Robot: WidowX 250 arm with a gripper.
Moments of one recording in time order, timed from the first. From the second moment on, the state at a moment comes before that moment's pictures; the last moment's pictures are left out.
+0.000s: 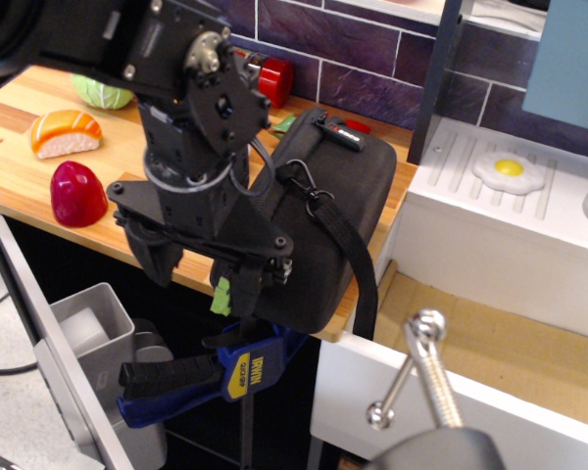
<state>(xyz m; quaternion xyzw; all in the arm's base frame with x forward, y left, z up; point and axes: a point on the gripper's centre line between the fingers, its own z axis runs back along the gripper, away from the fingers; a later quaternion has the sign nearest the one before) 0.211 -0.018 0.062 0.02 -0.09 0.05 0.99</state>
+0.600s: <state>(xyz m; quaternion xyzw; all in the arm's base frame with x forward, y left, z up) 0.212 -0.021 0.057 0.02 -0.09 0.05 0.99</state>
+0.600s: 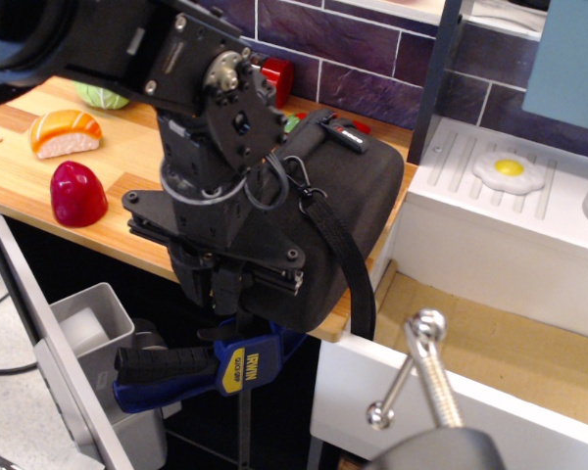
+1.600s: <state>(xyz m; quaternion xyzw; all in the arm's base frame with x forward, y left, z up) 0.264 -0.034 0.146 -0.04 -0.12 0.14 0.98</state>
